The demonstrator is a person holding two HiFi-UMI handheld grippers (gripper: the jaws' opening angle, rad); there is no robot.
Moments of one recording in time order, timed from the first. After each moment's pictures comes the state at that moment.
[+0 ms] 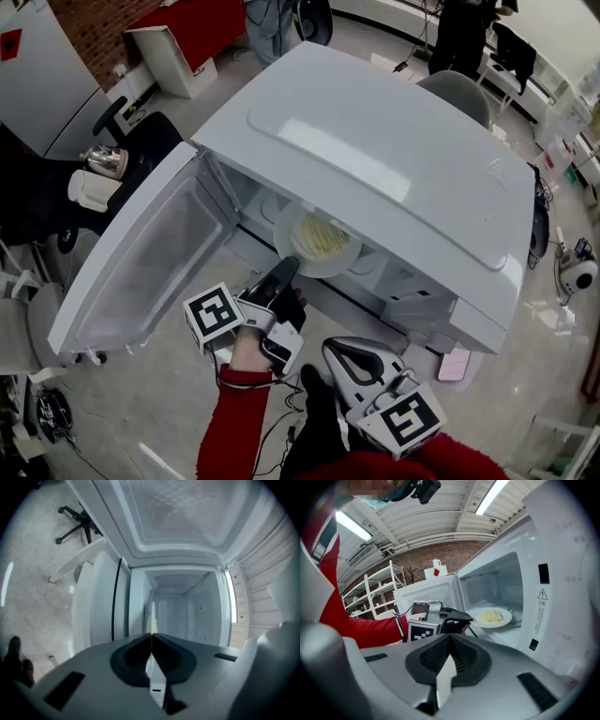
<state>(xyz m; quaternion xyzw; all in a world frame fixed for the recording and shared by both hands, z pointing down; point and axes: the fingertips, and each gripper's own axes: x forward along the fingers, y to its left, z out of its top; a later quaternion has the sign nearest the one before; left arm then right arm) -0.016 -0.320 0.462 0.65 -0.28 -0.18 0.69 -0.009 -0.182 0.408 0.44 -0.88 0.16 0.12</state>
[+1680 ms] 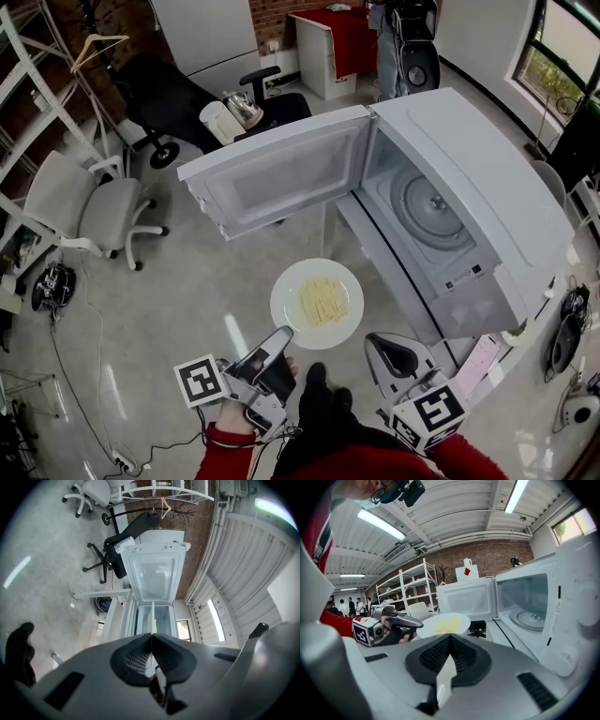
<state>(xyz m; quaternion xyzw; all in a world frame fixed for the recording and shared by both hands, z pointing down) -0.154 -0.101 0.412 0.58 -0.39 -0.35 0.62 -0.033 -0.111 0.399 0.29 -0.94 0.14 0.14</state>
